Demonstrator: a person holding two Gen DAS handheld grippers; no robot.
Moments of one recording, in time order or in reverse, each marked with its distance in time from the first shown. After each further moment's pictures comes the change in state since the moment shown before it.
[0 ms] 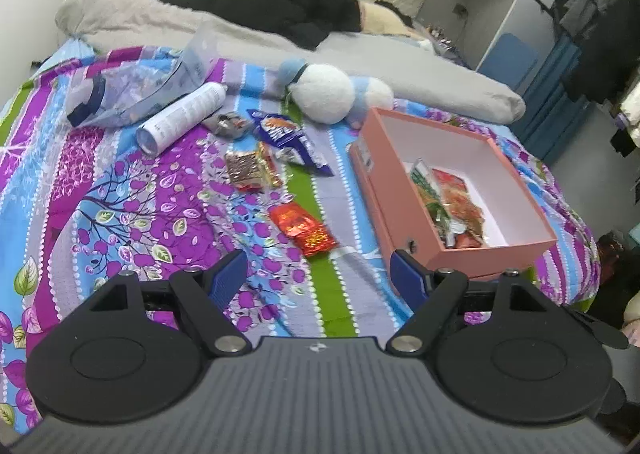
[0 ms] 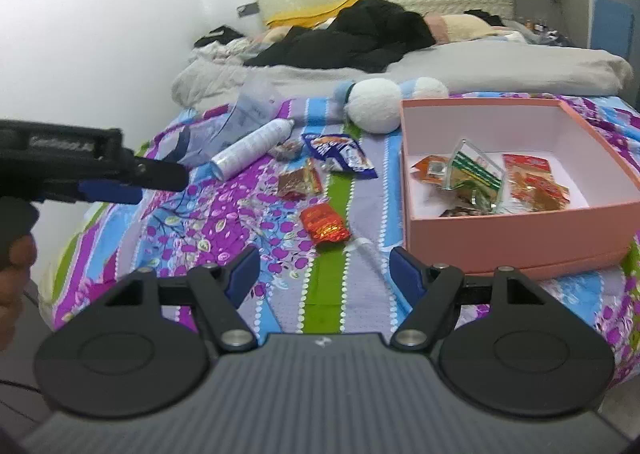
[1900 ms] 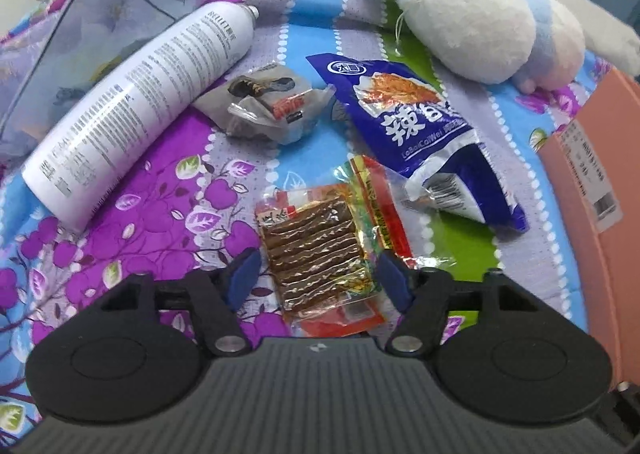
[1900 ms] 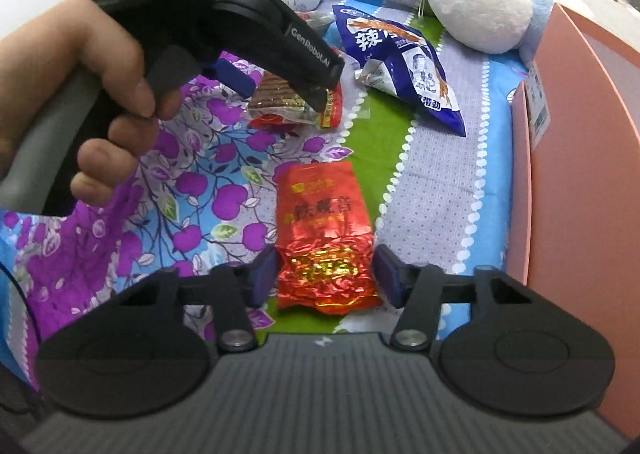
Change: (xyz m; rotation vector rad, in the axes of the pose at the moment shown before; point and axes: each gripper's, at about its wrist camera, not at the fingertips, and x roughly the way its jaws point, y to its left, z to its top) left arm 0.354 0.084 0.109 0.056 0.218 0.228; right arm 0.279 -0.006 0.026 -0.263 0.348 0.071
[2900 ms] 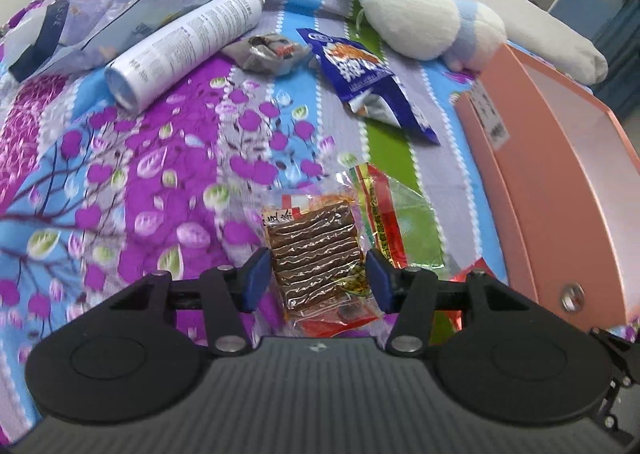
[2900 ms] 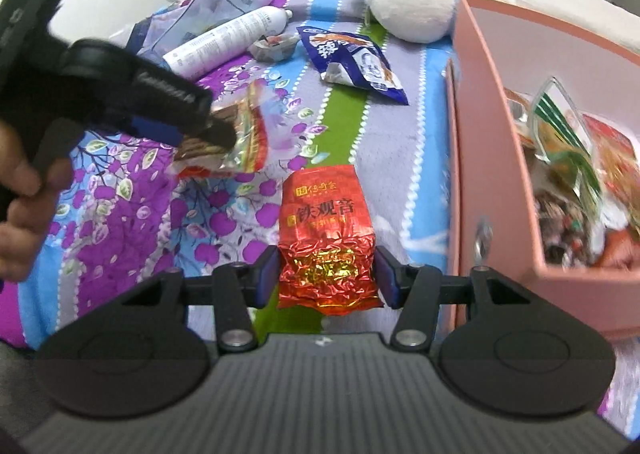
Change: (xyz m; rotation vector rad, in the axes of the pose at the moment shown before) left arm -0.120 0.005 -0.094 -0.075 -0.002 -0.122; right arm -0.081 0.010 -0.052 0.170 -0.069 -0.054
